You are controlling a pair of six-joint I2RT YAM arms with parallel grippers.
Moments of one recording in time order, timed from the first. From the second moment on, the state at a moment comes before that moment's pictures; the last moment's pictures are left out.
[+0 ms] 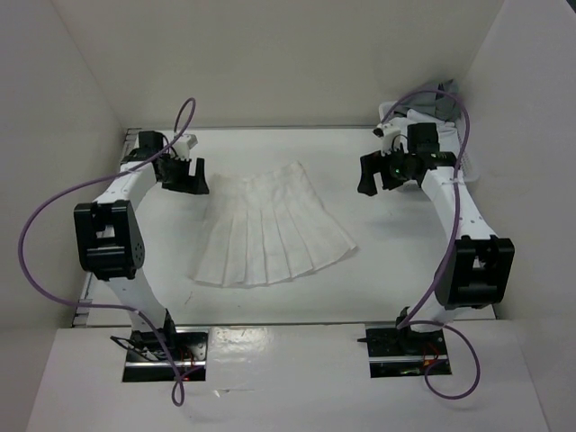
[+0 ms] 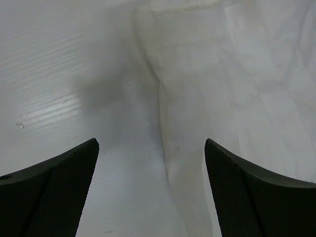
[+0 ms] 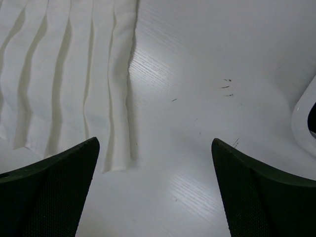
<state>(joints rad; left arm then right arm) 0.12 1.78 1.37 -0.55 0.45 0.22 0.00 1.53 1.36 -0.70 -0.46 -0.29</state>
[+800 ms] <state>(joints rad) -0.10 2.03 1.61 -0.45 0.23 0.11 0.00 1.77 1.49 -0.78 -0.59 -0.30</state>
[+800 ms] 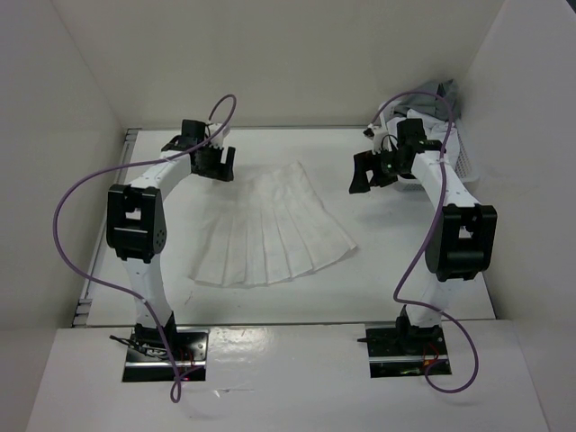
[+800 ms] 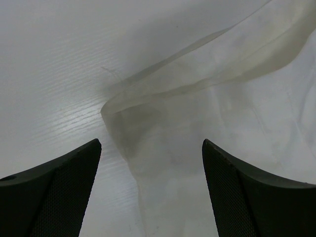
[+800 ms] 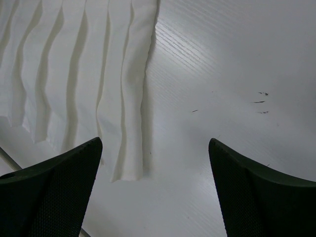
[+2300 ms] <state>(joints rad) 0.10 2.11 1.63 -0.61 0.61 0.23 0.17 2.18 1.92 -0.77 -0.73 -0.26</state>
